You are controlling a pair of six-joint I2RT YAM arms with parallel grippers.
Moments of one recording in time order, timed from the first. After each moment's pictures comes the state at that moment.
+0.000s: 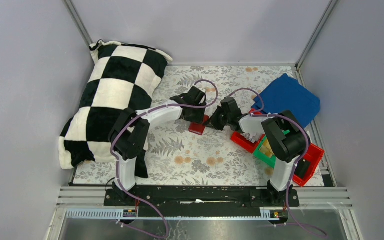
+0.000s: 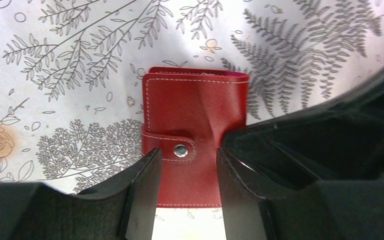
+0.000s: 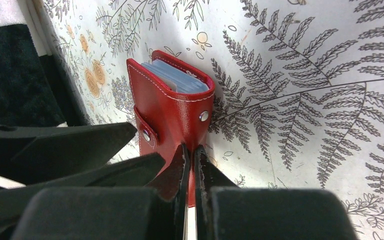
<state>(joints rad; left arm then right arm) -0.69 1.95 1.41 -0.45 -0.03 -0.38 0.51 1.86 0.91 0.18 -0.25 1.03</state>
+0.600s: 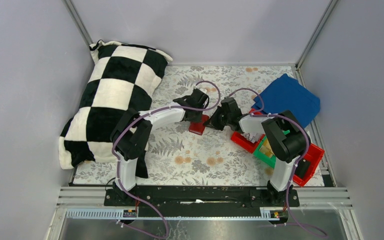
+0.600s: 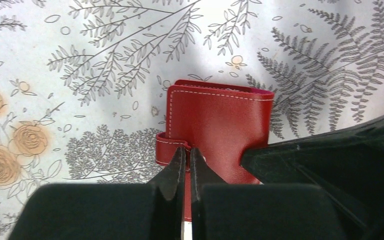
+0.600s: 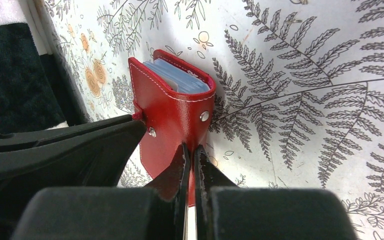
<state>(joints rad) -0.71 1.97 1.41 -0.42 -0.19 -0.38 0.51 1.85 0.91 0.18 -0.25 1.03</state>
